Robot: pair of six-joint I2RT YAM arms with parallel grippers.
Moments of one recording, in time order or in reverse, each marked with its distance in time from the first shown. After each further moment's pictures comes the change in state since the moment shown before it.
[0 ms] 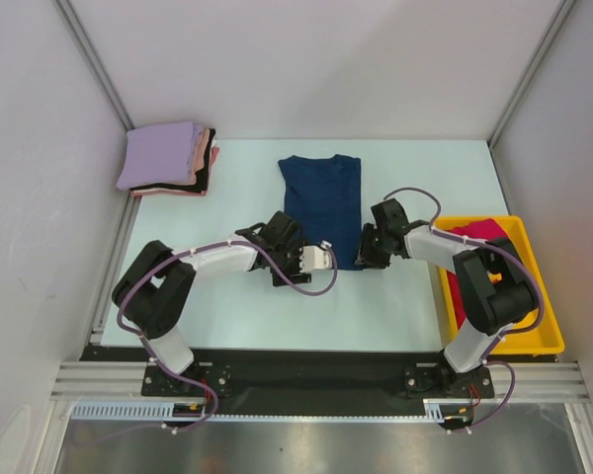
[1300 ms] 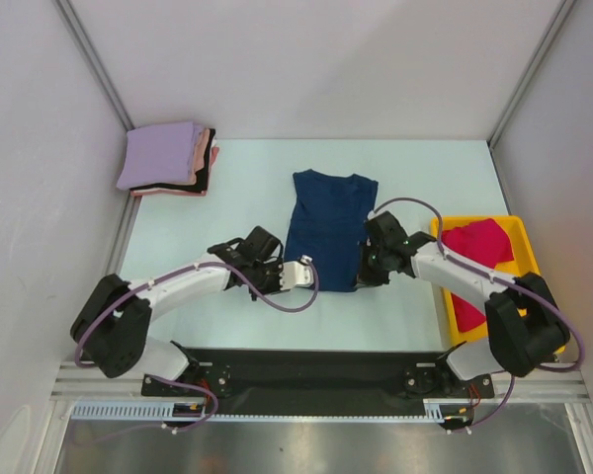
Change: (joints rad) left arm -0.005 -0.270 -0.179 -0.153 0.005 -0.088; right arm 0.145 -0.233 -0.053 -0.214 -0.036 0.020
